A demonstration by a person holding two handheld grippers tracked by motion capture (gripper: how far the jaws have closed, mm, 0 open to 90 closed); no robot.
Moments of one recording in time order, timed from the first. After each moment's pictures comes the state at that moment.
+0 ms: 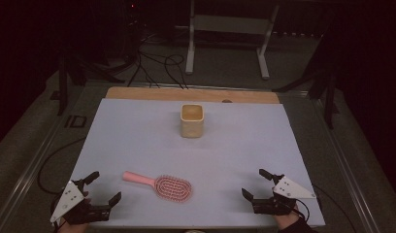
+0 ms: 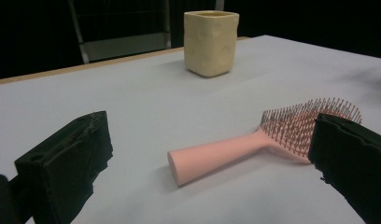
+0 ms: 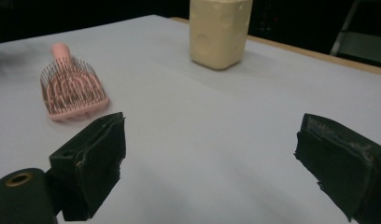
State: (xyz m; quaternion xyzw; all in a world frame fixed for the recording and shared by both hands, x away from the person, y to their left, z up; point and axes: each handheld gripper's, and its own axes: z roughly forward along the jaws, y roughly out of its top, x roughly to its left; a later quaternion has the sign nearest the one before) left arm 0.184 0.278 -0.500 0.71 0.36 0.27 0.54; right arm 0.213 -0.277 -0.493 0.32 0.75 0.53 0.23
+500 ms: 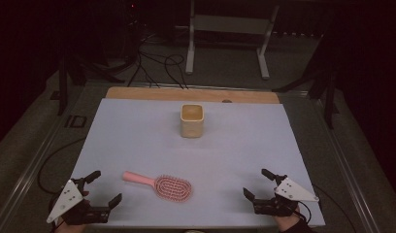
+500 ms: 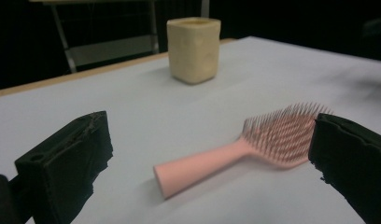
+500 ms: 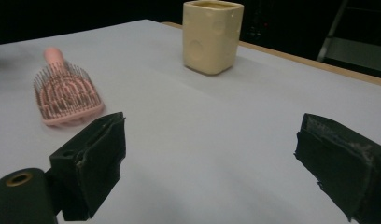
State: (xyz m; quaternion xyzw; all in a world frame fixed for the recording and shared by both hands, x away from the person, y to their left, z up) left arm 0.180 0.276 -0.477 0.72 0.33 0.25 0.55; right arm 0.208 -0.277 -0.488 0.33 0.74 0.53 0.25
